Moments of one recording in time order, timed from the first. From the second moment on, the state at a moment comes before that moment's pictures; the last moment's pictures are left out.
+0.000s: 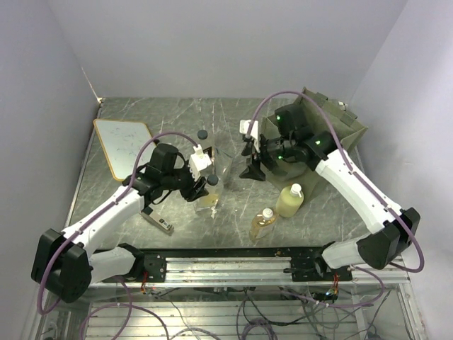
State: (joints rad) left arm -0.51 1.14 0.77 -0.30 0.55 0.37; right arm 0.56 1.40 1.45 -0.80 -0.71 -0.65
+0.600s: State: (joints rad) left arm -0.53 1.07 0.73 -0.42 0.54 0.52; right arm 0.77 1.46 1.22 -0.54 -0.66 -0.60
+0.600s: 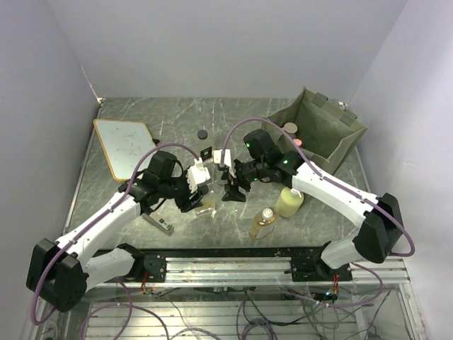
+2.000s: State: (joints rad) left arm -0.31 0.73 0.74 -0.71 0.59 0.71; right arm 0.86 1.49 1.04 -0.19 -0.60 -0.39
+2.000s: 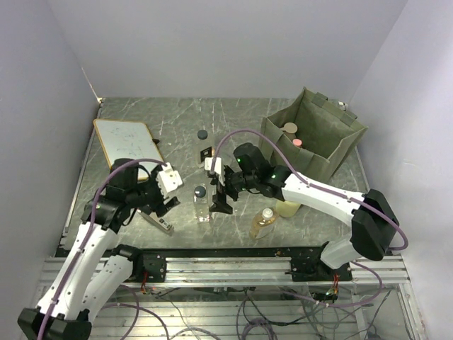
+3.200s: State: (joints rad) left arm -0.15 0.70 0.87 -0.62 0.29 0.50; right arm 0.95 1.66 1.18 -0.21 -0.54 -0.52
